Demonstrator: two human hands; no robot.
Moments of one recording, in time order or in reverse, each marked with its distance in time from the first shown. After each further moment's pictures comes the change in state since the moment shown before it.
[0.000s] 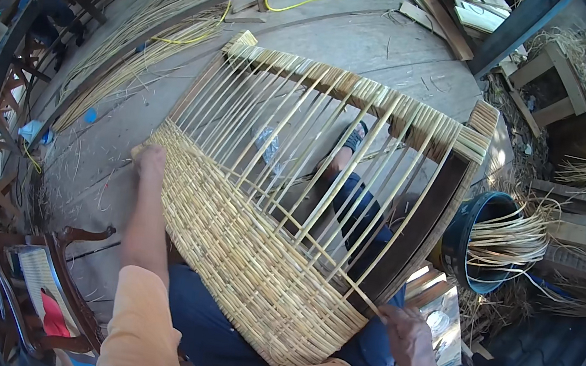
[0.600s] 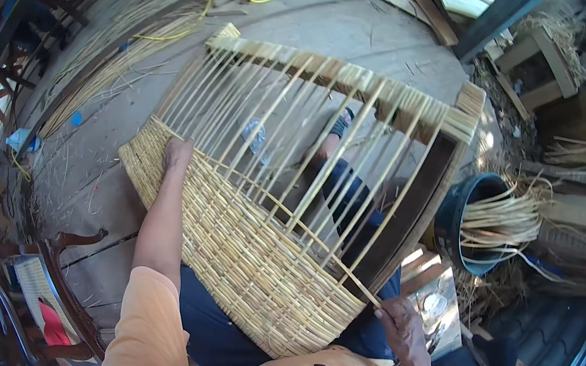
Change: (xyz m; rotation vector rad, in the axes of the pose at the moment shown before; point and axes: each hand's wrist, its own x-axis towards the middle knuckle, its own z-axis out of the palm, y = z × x) left_hand -0.149 0.015 0.241 1.414 0.113 -0.200; right_hand -0.029 0.040 0.021 0.094 0.043 -0.014
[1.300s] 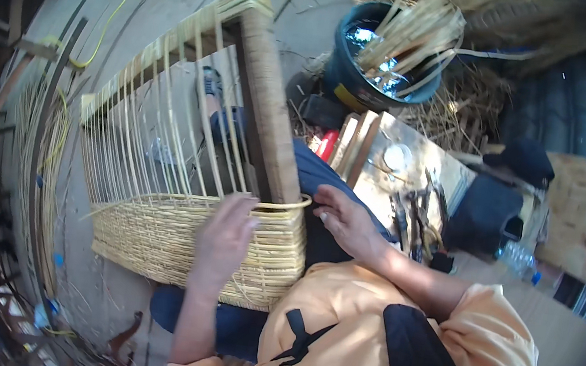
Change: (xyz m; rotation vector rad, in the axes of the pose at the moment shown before) left_hand -0.358 0.045 -0.004 -0.017 -0.552 1.429; right_hand -0.037 0.026 0.042 0.962 0.205 0.381
